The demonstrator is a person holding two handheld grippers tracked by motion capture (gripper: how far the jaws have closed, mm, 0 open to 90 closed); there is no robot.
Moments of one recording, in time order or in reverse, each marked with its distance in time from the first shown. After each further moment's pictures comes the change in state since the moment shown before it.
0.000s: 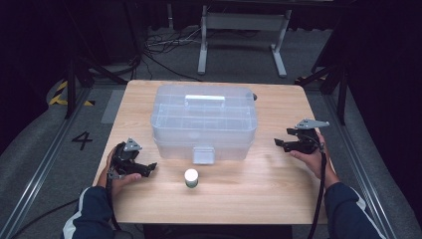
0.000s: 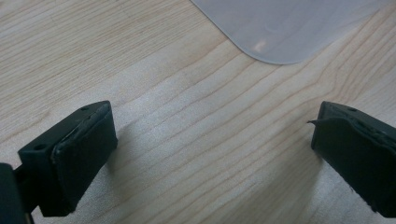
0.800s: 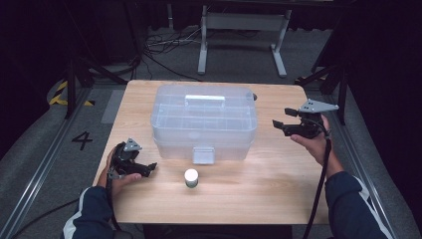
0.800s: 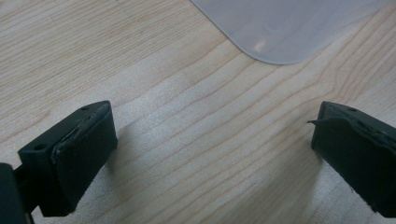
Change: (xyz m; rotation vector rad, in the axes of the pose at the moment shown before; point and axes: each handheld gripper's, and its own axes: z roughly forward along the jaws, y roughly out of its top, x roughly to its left) left arm 0.000 0.000 0.000 0.002 0.000 0.002; right arm 0.014 0.073 -0.034 -0.160 0.021 -0.093
